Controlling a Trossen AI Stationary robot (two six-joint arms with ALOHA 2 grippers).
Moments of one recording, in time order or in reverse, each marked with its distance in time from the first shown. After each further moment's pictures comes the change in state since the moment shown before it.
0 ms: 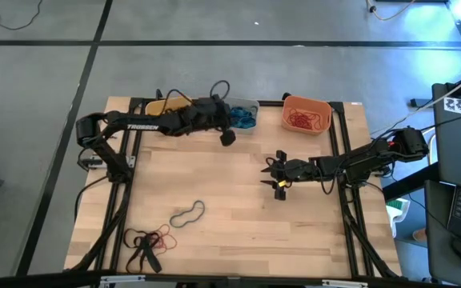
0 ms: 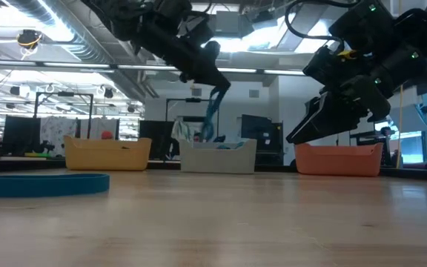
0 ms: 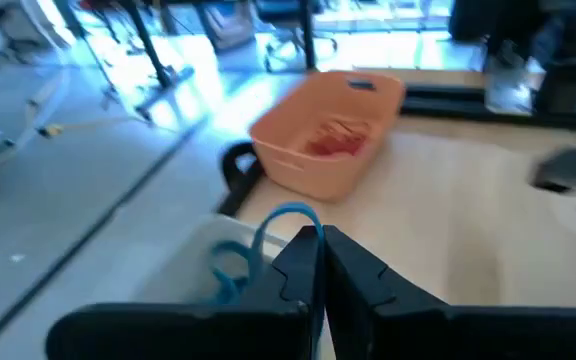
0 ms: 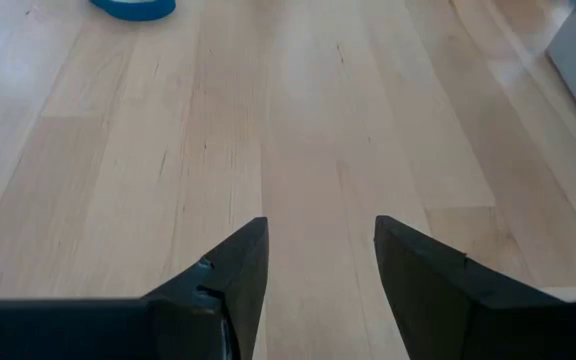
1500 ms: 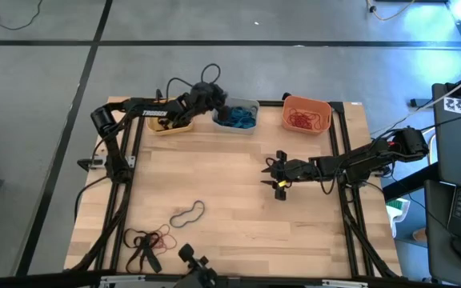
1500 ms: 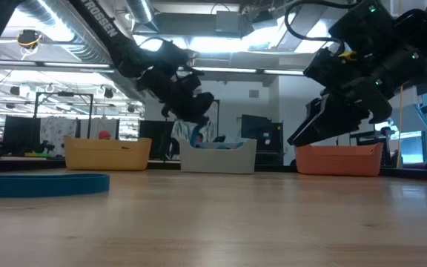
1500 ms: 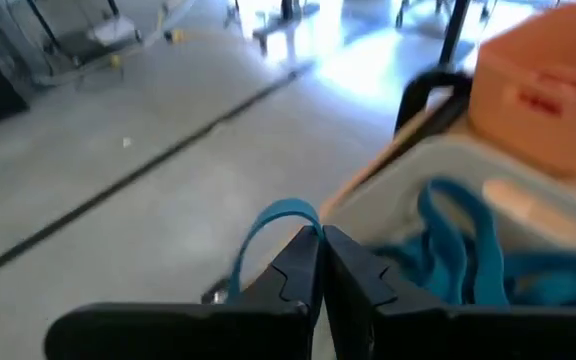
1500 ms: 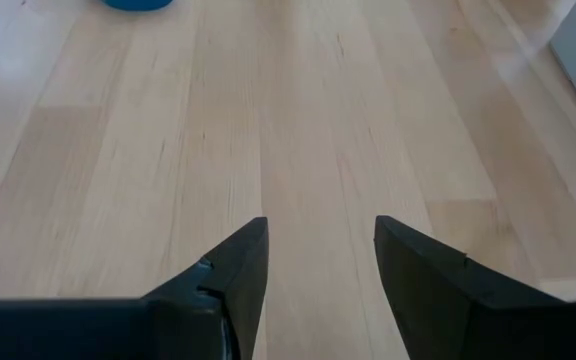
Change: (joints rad) left arm 0.261 0.187 -0.005 0.115 -0.076 -0.116; right arm 0.000 0.000 0.000 -0.016 0.000 0.000
